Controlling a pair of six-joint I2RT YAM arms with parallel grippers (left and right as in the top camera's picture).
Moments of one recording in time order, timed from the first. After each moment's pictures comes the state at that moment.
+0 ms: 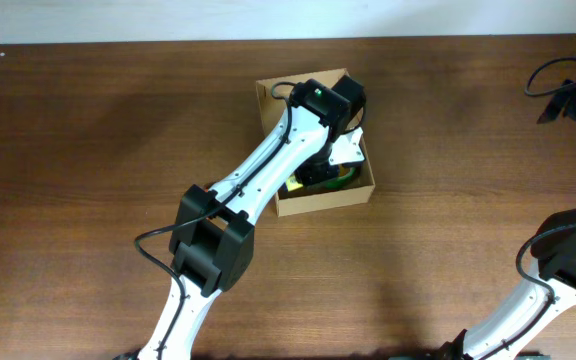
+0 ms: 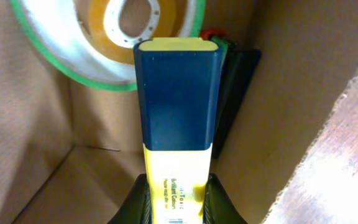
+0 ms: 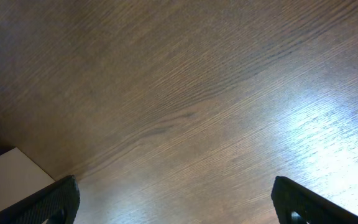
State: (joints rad) left arm -0.67 2.33 2.20 -1.46 -0.05 0.58; right arm -0.53 2.16 2.43 -1.68 -0.10 0.09
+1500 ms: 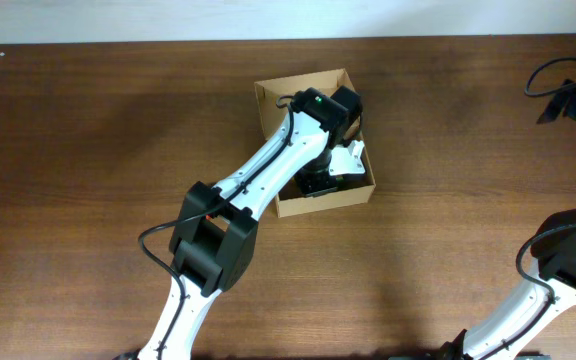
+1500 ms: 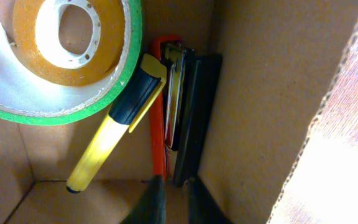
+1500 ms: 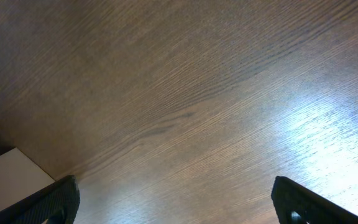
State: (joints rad) left arm -0.67 2.33 2.11 -1.41 0.04 0.66; right arm -0.53 2.16 2.43 -1.68 -0.10 0.09
